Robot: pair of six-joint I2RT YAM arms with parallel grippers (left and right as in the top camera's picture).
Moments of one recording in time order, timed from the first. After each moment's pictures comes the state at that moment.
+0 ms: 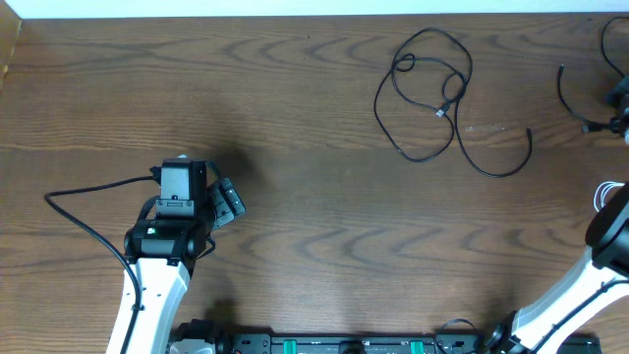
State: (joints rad) left arm -0.06 1.05 0.75 -0.78 -0.11 -0.53; right arm -0.53 2.13 1.54 -0.09 0.16 0.21
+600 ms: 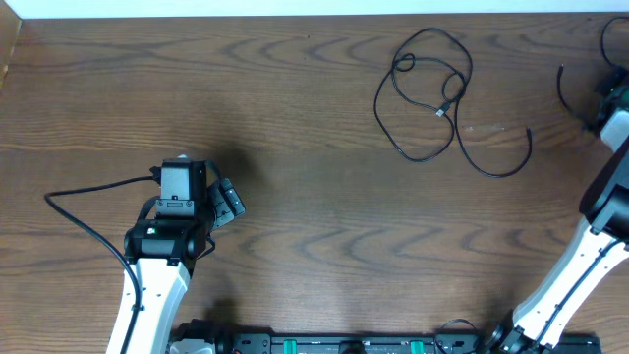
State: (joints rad) left arm -0.06 1.05 0.75 -0.78 -0.11 -0.53; right arm -0.52 2.45 1.75 0.23 0.18 0.17
